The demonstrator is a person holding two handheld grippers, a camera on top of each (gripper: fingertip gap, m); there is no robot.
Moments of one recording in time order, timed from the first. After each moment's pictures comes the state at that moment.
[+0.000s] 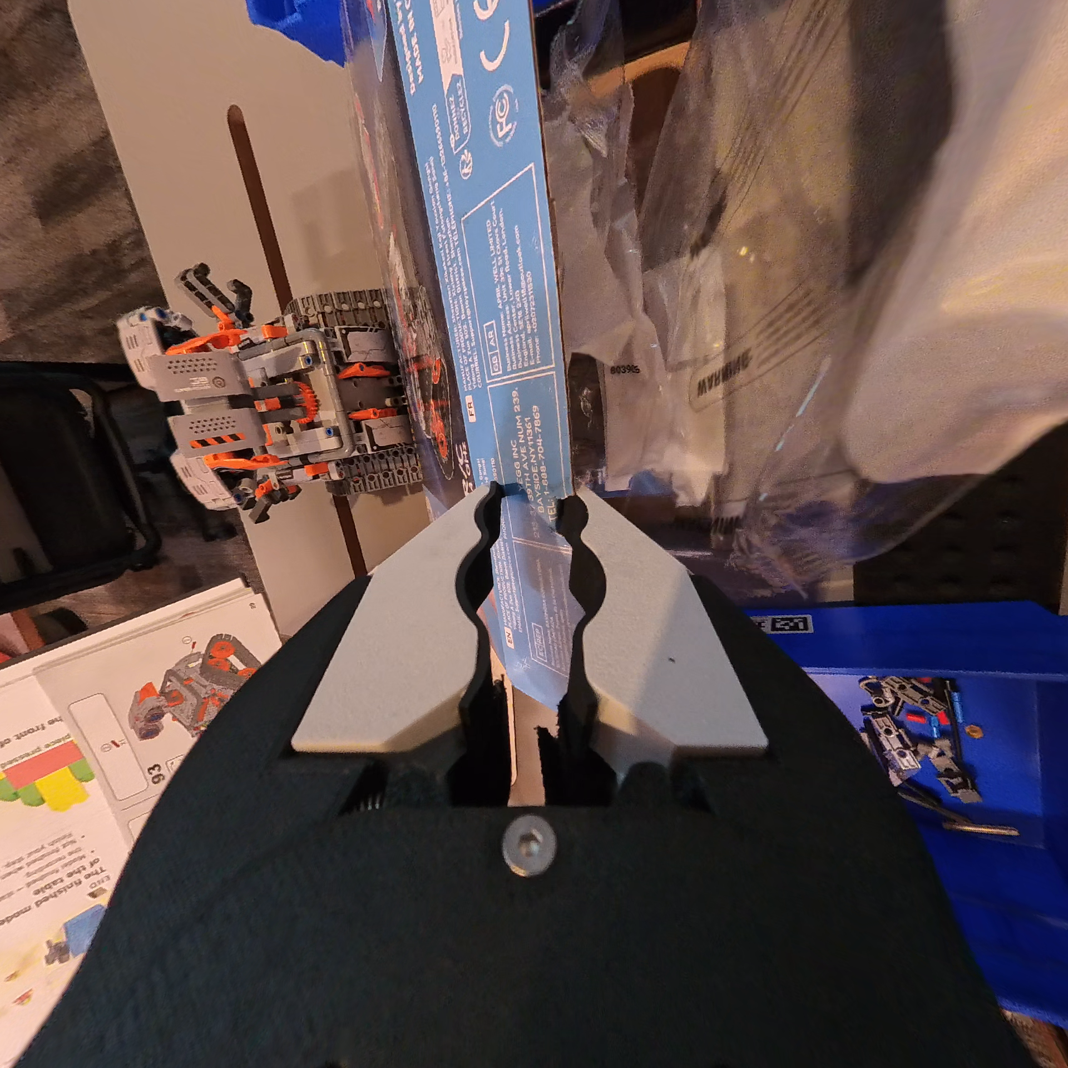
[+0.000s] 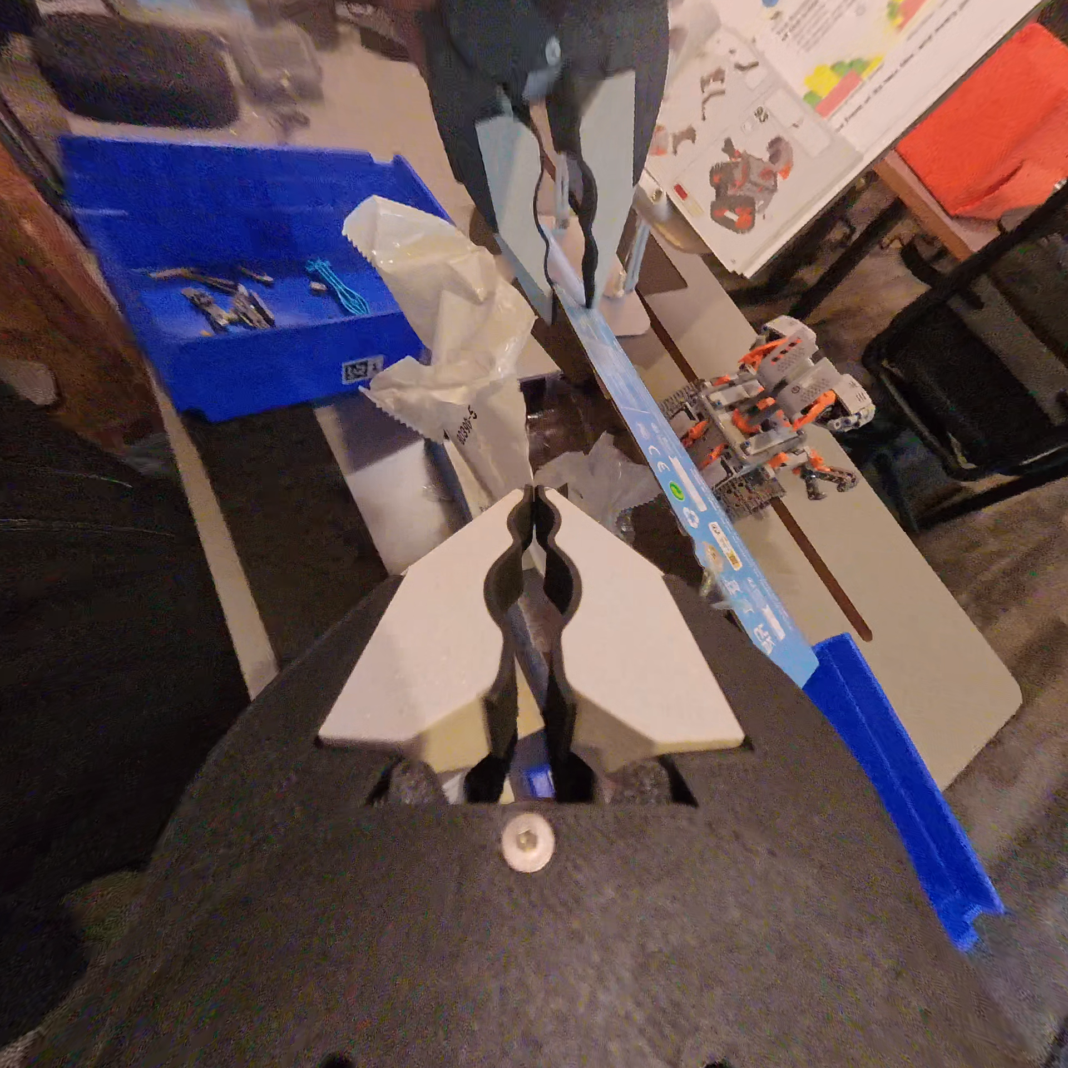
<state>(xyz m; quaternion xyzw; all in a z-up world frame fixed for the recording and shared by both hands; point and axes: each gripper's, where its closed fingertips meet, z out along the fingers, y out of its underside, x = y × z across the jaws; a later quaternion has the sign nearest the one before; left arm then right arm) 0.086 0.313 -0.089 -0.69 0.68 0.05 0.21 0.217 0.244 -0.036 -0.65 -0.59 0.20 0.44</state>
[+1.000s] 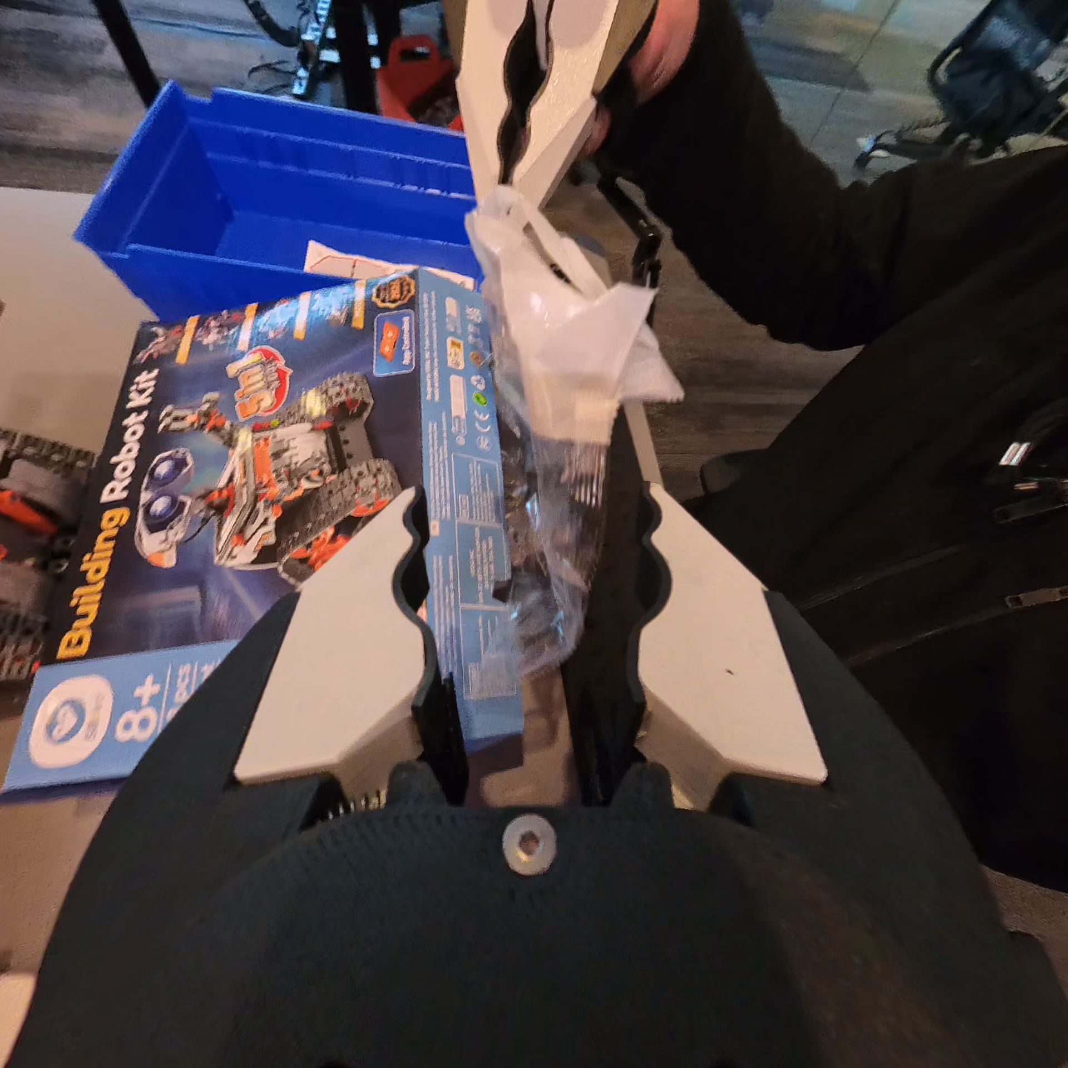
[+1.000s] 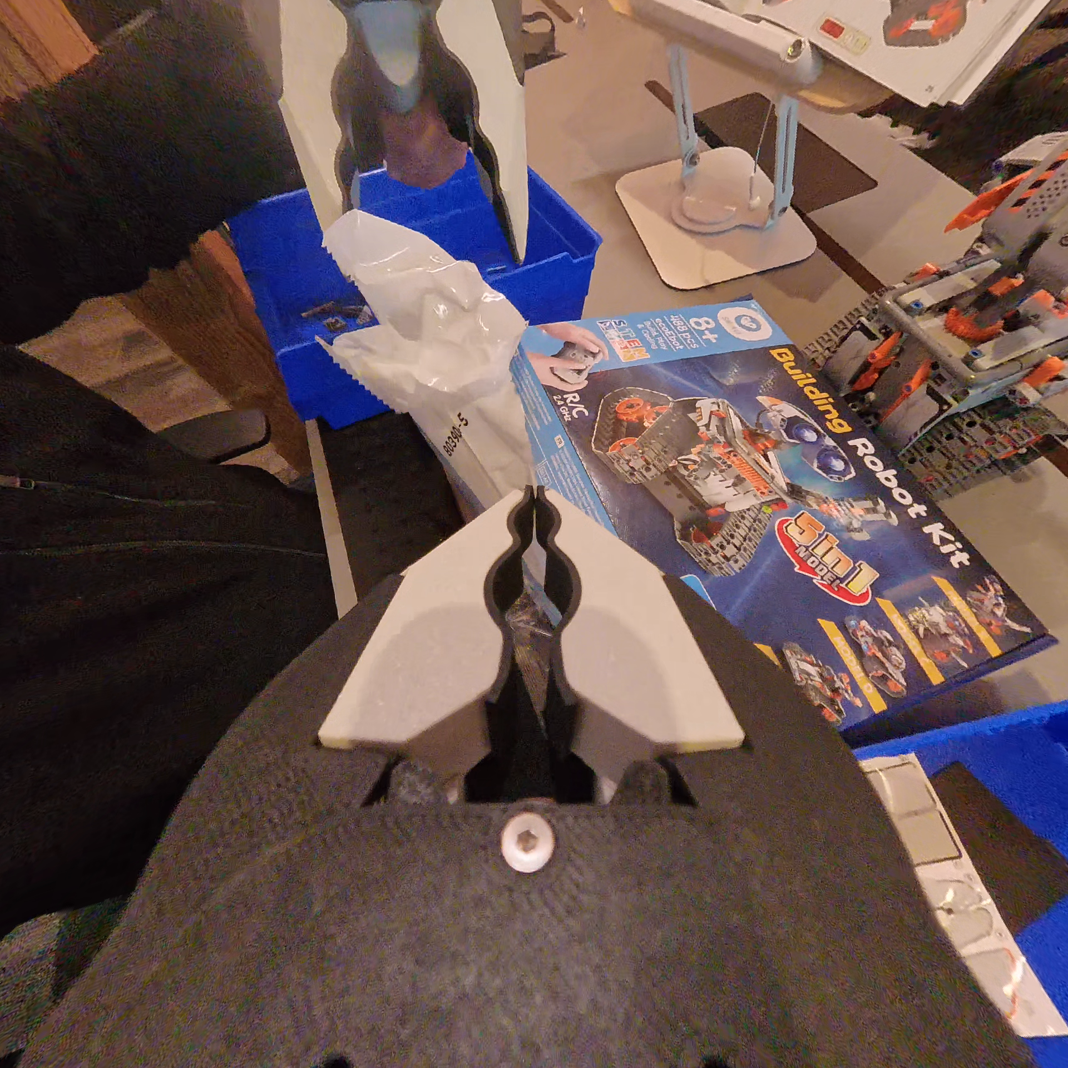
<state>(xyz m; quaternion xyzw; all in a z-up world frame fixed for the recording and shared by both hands) 0.109 0.224 -0.091 -0.68 0.56 -0.37 0.31 0.216 0.254 -0.095 -0.67 -0.55 0.36 0.32</state>
